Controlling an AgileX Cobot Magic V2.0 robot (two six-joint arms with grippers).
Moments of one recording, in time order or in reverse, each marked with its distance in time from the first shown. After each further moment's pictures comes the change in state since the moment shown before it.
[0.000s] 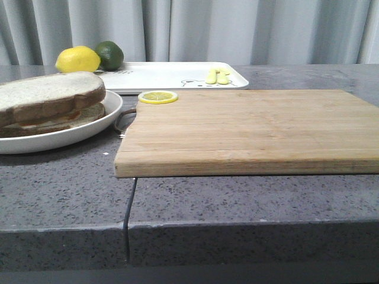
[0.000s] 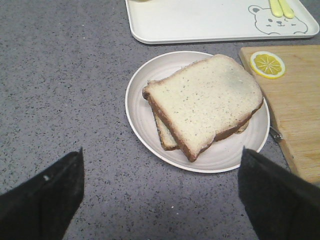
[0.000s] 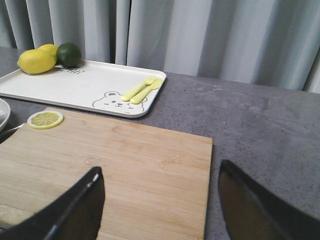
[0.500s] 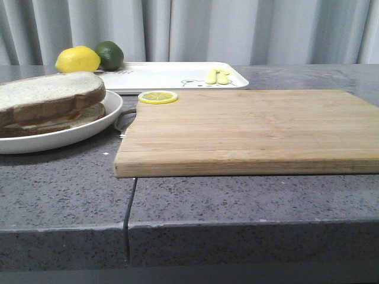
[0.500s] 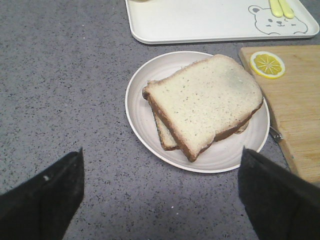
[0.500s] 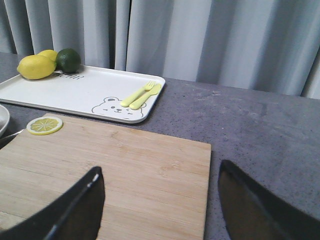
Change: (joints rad) left arm 0.000 0.000 0.000 0.000 0.000 0.000; right arm 0.000 0.000 0.001 -0.002 -0.020 0.002
